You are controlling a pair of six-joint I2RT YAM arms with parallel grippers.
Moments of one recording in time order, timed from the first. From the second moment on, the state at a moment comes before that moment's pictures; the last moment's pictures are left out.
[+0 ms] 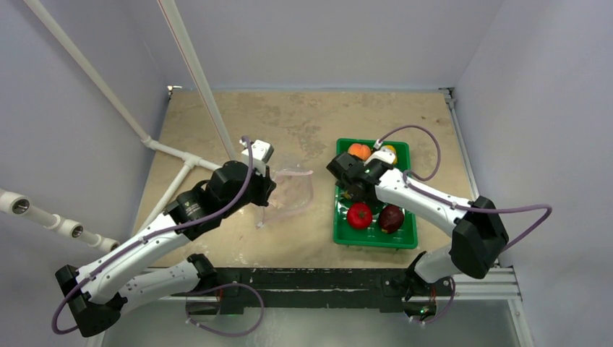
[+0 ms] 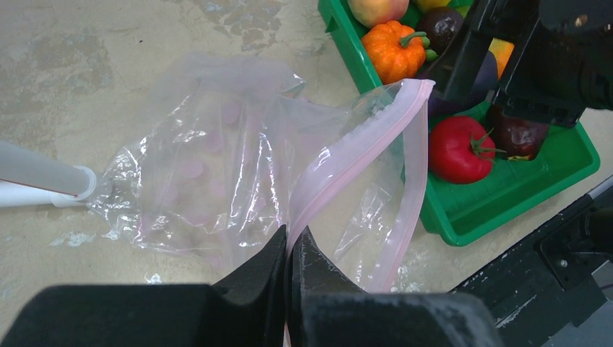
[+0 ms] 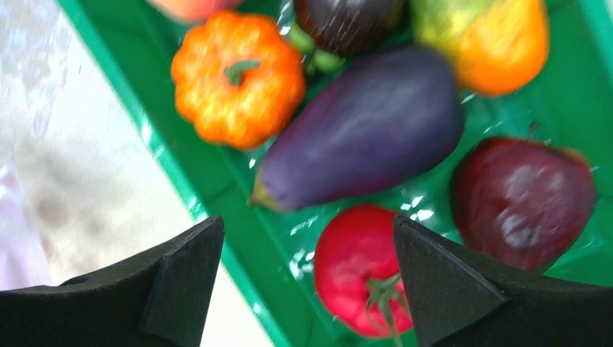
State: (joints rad) left arm -0.85 0.89 0.92 -0.53 -0.23 -0.34; right arm 0.81 1.45 1.09 -0.93 0.64 1.35
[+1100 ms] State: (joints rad) left arm -0.85 0.88 0.90 -0.53 -0.22 -0.34; right arm 0.61 1.19 1.04 -0.51 0.45 0.88
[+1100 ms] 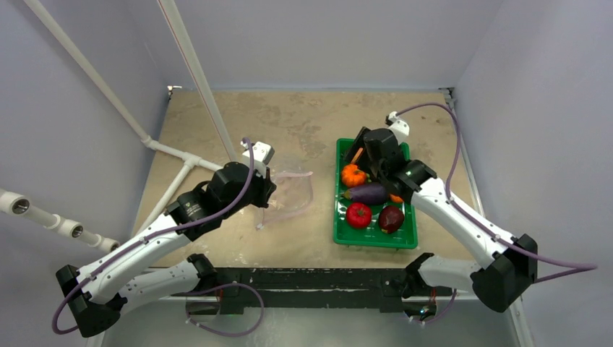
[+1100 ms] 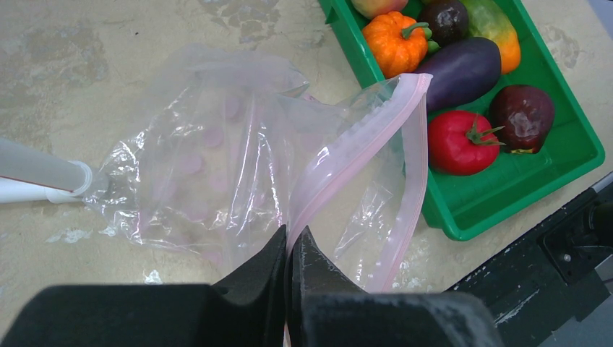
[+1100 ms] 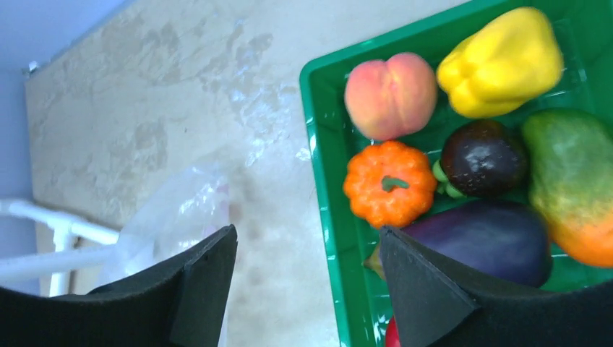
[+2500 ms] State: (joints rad) left arm -0.85 0.89 0.90 -0.54 -0.27 -0.34; right arm 0.68 1.72 1.12 -0.35 0.40 0.68
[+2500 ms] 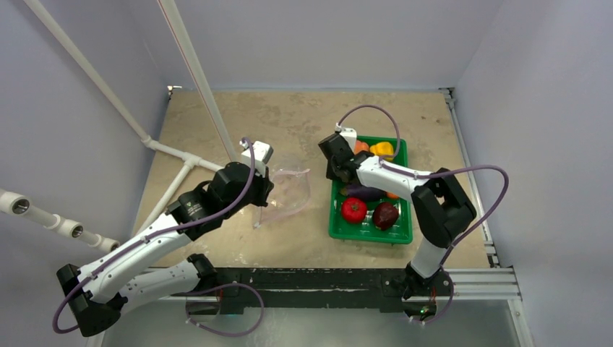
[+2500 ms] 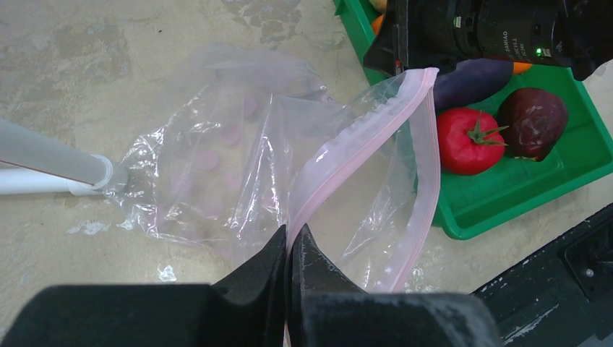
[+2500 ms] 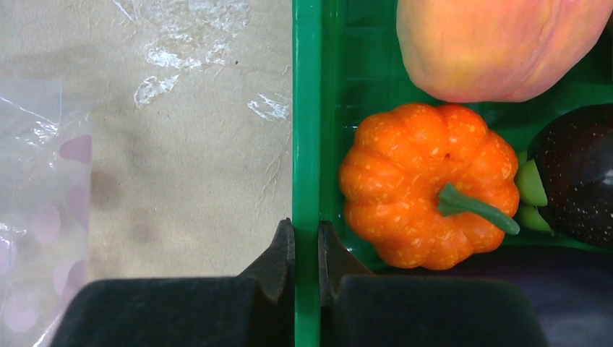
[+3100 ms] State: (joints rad) left arm -0.84 0.90 0.90 -0.54 -0.30 -0.34; right arm 0.67 1.87 1.28 -0.27 0.43 0.46
